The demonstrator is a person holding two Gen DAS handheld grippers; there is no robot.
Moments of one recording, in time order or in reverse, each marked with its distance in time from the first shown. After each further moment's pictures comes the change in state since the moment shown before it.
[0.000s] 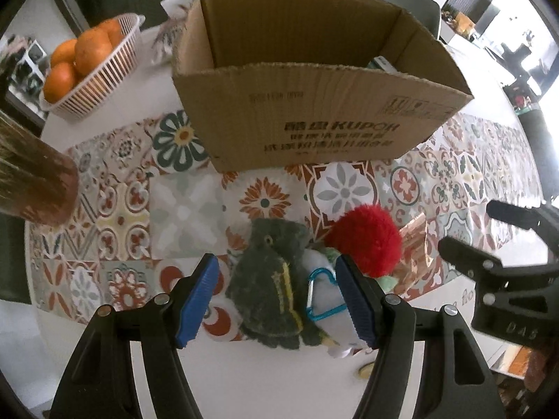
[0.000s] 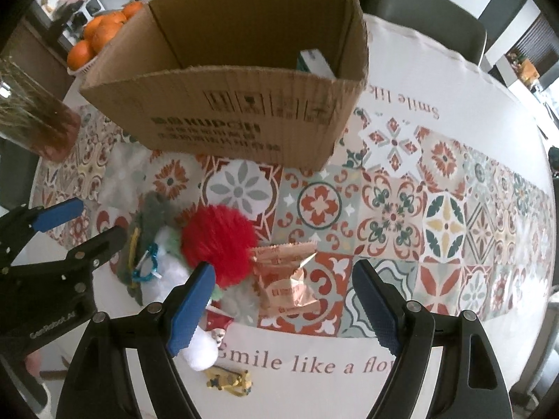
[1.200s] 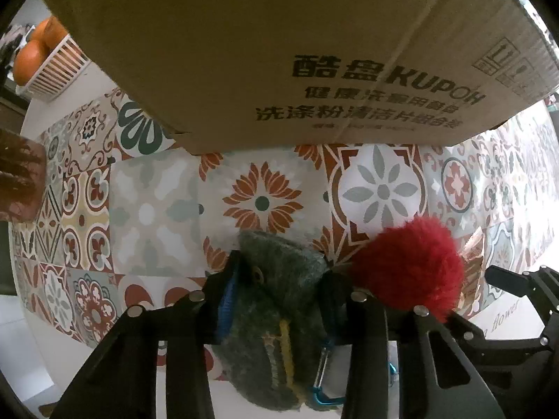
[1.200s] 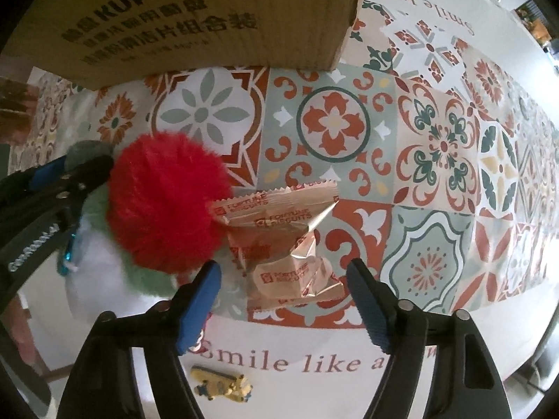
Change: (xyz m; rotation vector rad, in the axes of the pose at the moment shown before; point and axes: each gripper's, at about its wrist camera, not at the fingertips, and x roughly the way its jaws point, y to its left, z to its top) left arm 0.089 0.000 0.018 -0.027 0.086 0.067; right arm 0.099 0.003 -0.017 0.068 0.234 0.025
